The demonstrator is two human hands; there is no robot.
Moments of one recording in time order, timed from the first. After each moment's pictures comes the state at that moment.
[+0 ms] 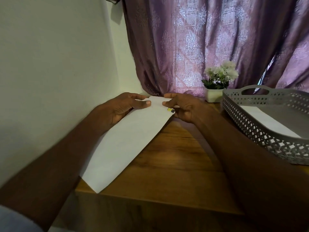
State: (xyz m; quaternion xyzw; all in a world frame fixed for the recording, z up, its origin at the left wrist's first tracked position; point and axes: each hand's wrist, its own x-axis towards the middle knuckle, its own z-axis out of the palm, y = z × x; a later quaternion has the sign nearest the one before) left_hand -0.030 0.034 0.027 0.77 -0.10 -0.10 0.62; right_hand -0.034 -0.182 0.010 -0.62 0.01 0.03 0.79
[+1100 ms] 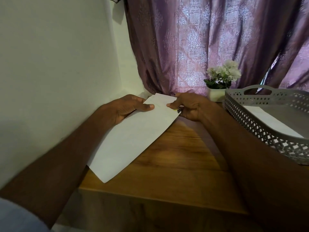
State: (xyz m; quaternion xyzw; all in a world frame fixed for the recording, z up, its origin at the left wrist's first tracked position) left_hand -0.031 0.035 0.022 0.81 -0.12 -0.12 0.56; right_hand -0.048 -0.188 0.020 -0.67 0.02 0.04 0.74
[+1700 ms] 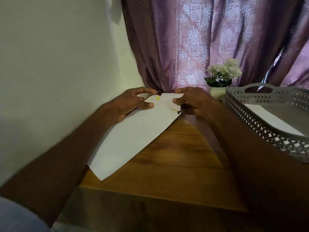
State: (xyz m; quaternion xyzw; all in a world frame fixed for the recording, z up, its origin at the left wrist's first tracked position) left_hand -0.024 0.033 0.018 0.78 -0.20 -0.06 0.59; right_hand -0.048 -0.202 0.021 -0.72 0.06 -0.06 0.68
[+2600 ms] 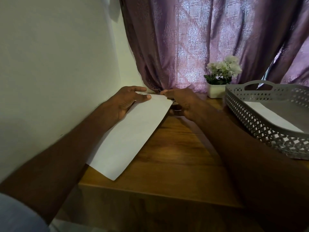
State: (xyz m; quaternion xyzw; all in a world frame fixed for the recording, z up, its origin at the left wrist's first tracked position) left_hand -0.018 0.031 0.018 0.74 -0.10 -0.02 0.66; right_hand -0.044 -0.172 0.010 -0.71 0.06 -0.05 0.70
